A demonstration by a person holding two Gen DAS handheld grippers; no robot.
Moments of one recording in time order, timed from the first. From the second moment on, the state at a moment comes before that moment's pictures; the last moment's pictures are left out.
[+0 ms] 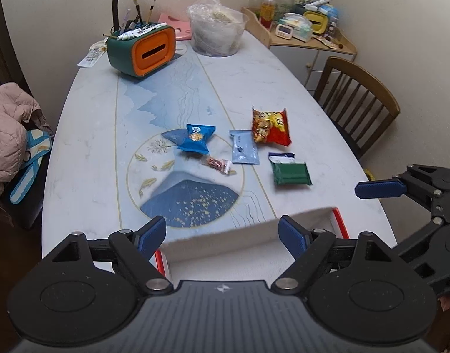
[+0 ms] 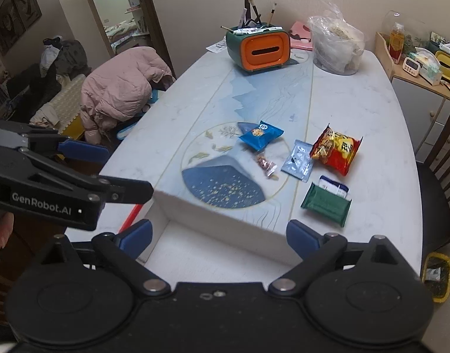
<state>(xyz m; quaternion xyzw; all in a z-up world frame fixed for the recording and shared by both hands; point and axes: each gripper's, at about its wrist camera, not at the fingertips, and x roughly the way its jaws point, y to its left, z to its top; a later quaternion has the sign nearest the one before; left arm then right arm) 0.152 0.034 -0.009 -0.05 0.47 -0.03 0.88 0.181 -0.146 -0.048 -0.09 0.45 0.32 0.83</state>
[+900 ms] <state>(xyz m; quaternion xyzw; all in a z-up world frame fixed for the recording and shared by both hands) 0.370 0.067 -0.088 -0.04 0.54 0.02 0.84 0.353 -0.078 -0.137 -0.19 0.48 0.36 0.78</state>
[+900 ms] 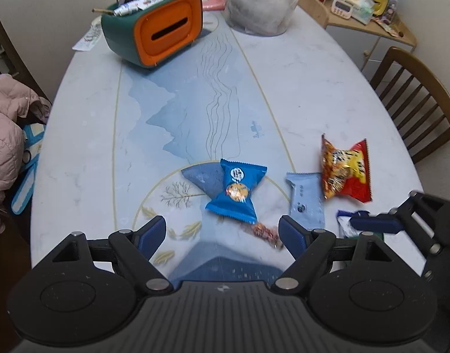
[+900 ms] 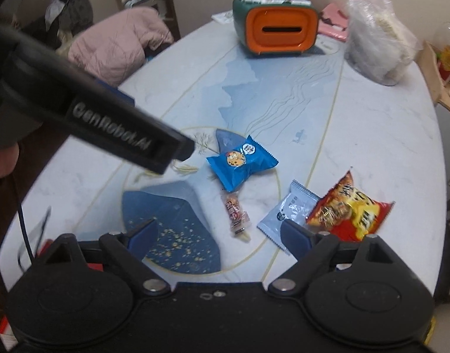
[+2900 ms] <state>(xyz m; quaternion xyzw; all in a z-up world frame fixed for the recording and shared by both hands) 0.405 0.100 -0.145 -0.11 0.59 0.06 0.80 0.375 -0.051 -0.171 -0.18 0.50 0.36 0.76</state>
